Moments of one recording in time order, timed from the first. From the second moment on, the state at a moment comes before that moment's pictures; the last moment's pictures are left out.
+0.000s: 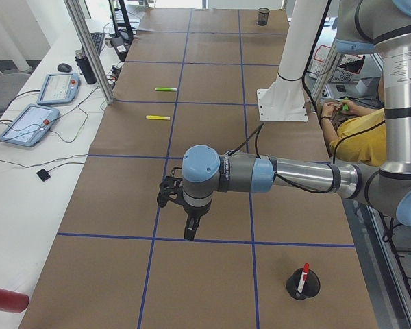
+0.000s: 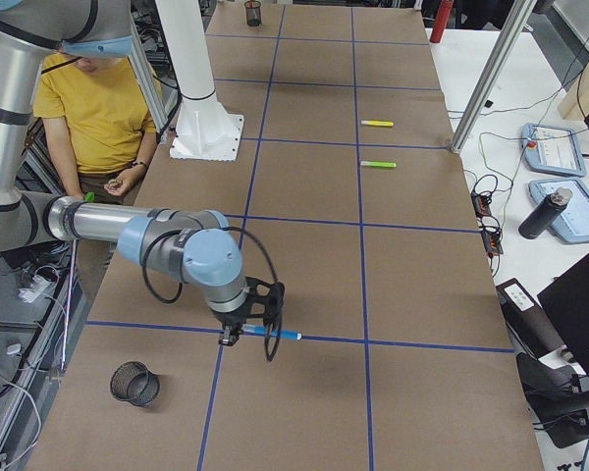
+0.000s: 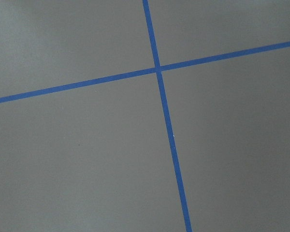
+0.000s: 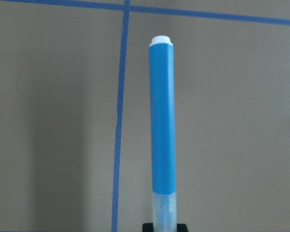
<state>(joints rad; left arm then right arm) -1.66 -1.40 -1.87 -1.49 -2.35 0.23 1.87 -2.04 1.98 -1.79 2.38 -0.19</state>
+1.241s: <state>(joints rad) -1.64 -1.40 -1.87 -1.54 -2.35 0.23 2.77 -2.19 1.95 -2.60 2.62 -0.13</state>
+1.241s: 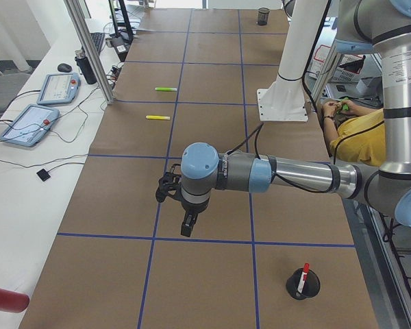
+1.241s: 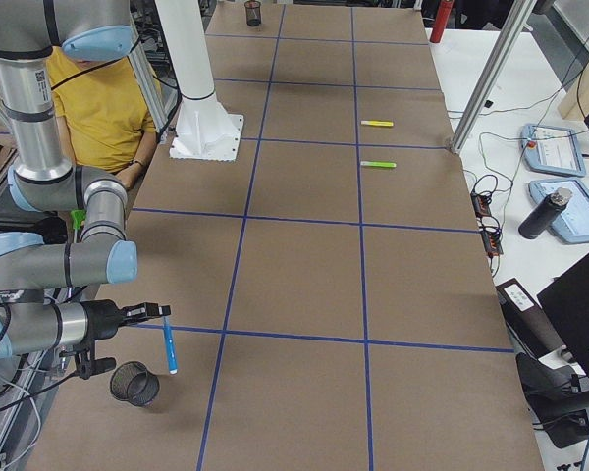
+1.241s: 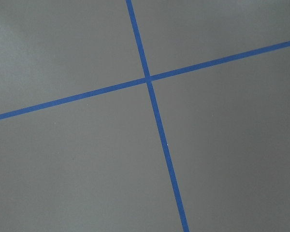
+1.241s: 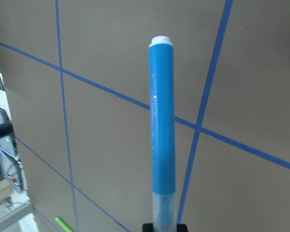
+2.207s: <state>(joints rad) -1.64 -1.40 -1.87 -1.56 -2.35 0.23 3.06 -2.17 1.82 -2.80 2.59 -0.05</state>
